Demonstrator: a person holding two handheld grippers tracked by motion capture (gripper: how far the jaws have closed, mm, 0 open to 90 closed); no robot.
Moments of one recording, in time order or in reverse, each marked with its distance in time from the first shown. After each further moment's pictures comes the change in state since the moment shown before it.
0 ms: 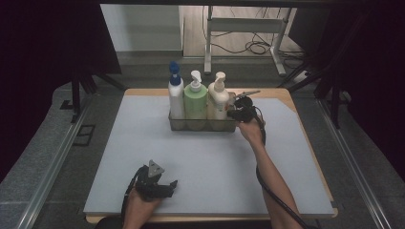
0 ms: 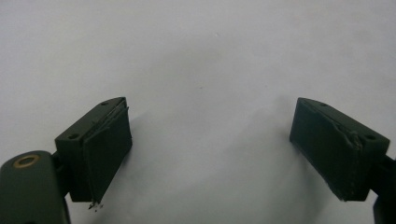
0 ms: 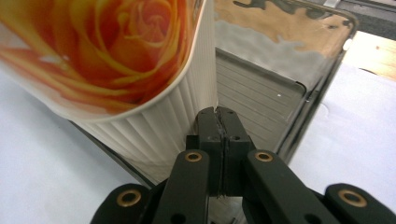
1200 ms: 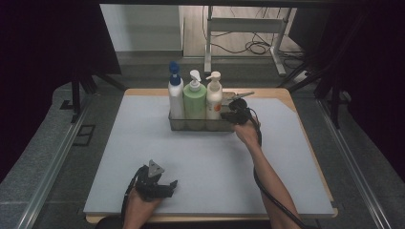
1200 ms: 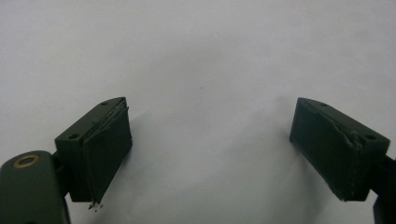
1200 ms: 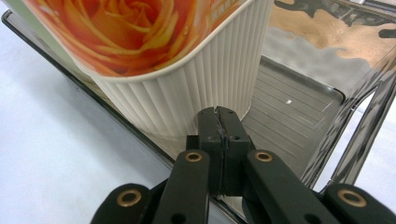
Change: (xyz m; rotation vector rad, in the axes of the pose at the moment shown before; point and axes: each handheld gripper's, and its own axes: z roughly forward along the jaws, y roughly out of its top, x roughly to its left) left arm 0.000 0.000 0.000 -0.001 -0.001 -0.001; right arm 0.019 0.001 0.003 0.004 0.048 -0.039
